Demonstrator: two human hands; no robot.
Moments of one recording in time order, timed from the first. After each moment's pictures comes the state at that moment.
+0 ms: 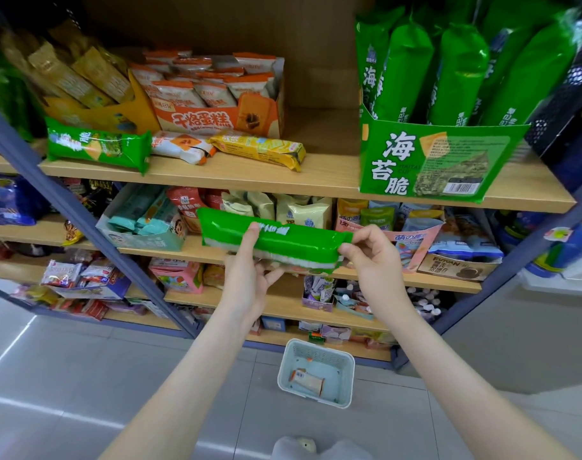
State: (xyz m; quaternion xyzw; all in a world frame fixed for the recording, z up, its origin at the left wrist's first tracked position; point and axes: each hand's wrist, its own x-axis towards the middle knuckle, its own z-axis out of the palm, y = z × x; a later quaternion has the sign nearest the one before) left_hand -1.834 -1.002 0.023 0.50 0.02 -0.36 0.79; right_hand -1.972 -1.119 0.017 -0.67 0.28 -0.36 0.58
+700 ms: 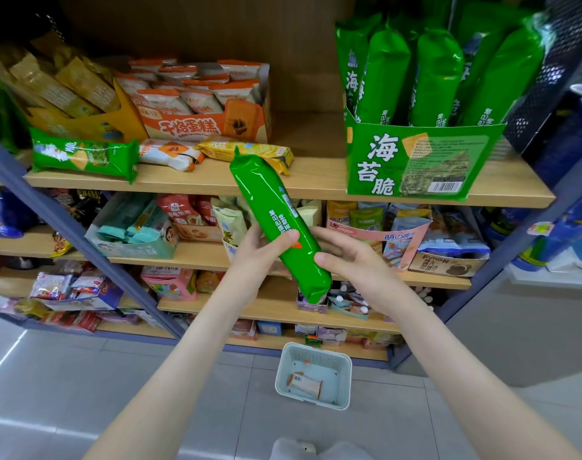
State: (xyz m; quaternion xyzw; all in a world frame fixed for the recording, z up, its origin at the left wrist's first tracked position) left_hand -1.835 -1.017 0.039 0.60 -0.29 -0.35 0.66; right_hand -1.978 -1.126 0.035 -0.67 0.19 -0.17 0.70
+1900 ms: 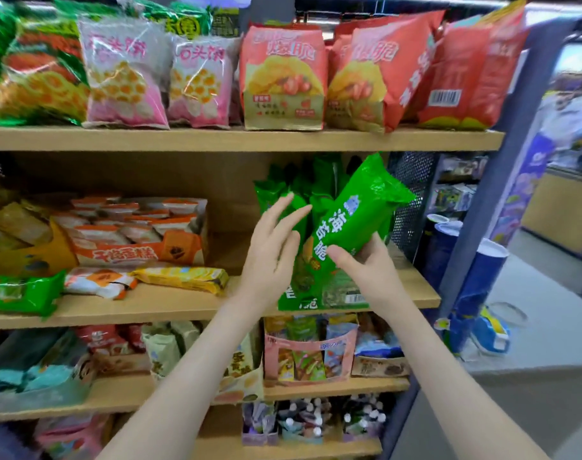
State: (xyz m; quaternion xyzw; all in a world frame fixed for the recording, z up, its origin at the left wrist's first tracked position) left_hand -1.856 -1.154 0.154 0.52 -0.64 0.11 0.55; right_hand -2.018 -1.209 0.169 -0.70 0.19 -0.47 0.50
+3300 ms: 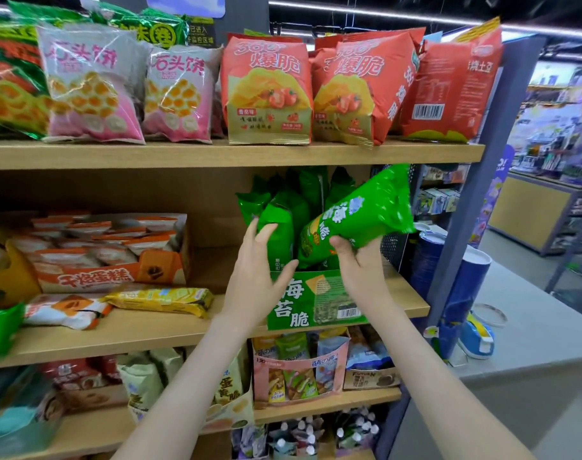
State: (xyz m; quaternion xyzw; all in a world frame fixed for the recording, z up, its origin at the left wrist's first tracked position) left_hand -1.837 -1.179 0.134 0.61 -0.61 0.10 0.49; right_hand -1.998 -1.235 0.176 -0.71 0.22 -0.57 0.35
